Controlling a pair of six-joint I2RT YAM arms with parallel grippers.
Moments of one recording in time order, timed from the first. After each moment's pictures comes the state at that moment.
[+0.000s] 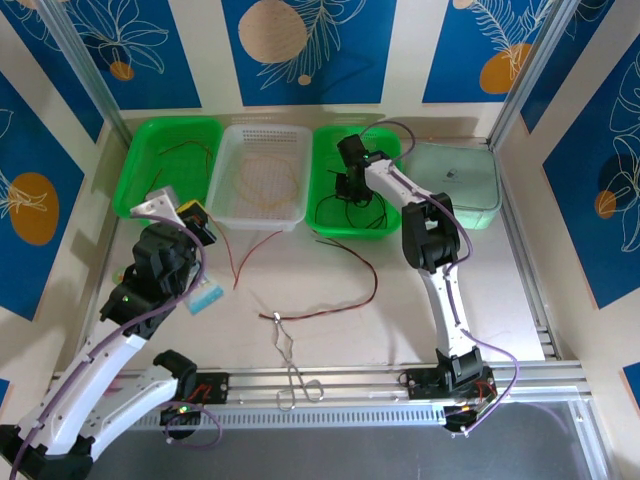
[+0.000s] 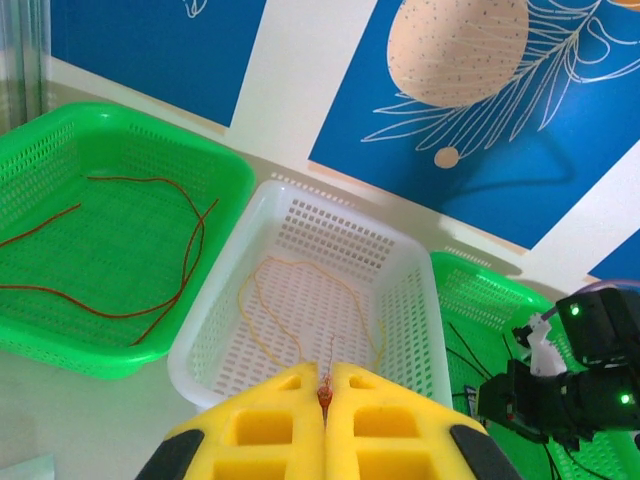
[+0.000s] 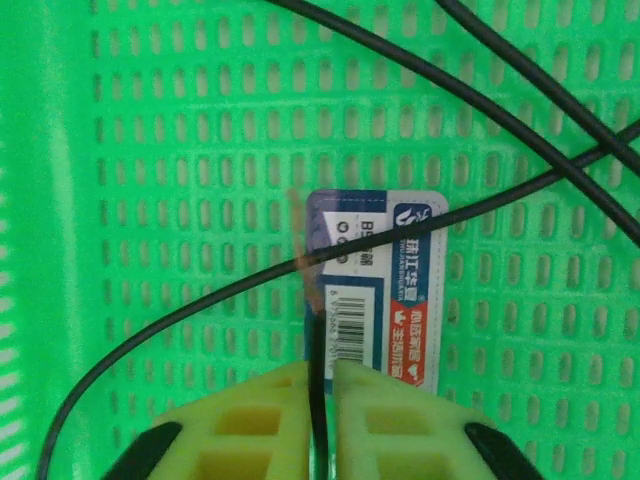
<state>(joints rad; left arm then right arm) -0.50 0.72 0.84 -0.31 -0.47 -0.52 0.38 2.39 2.08 -0.84 0.01 0.49</state>
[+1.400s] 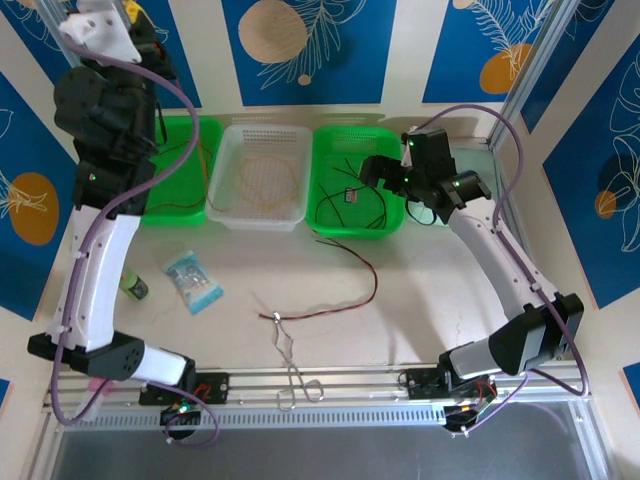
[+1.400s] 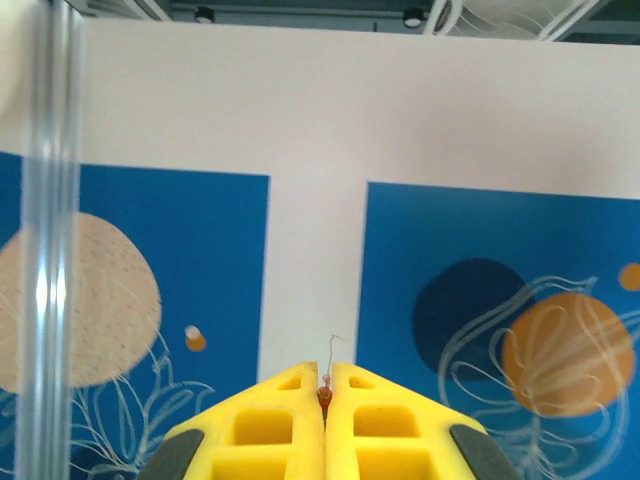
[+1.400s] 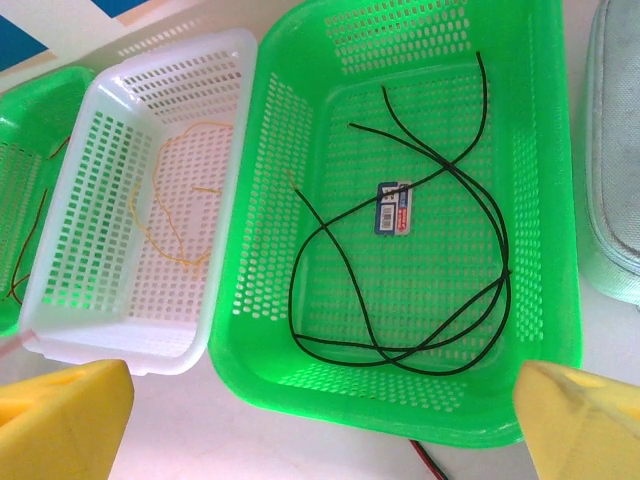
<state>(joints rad) -0.29 1.45 2.05 -0.12 -0.36 0.08 0.35 1.41 1.46 -0.74 -0.05 0.51</state>
